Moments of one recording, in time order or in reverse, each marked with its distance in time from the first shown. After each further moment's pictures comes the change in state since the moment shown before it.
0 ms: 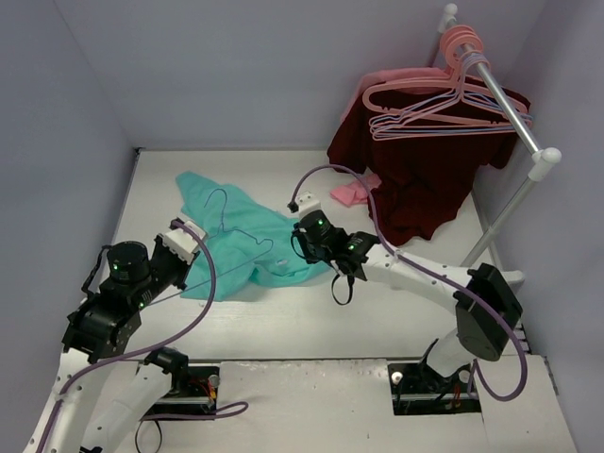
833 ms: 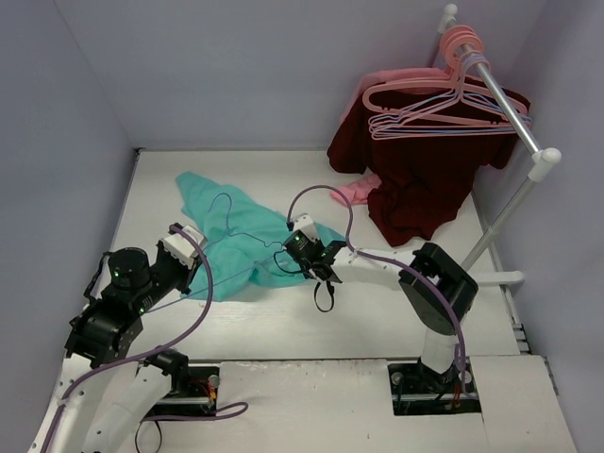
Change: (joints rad) left arm 0.000 -0.043 -0.060 0.046 0.041 -0.078; right arm 0.029 0.279 -0.009 -0.019 0.187 0.140
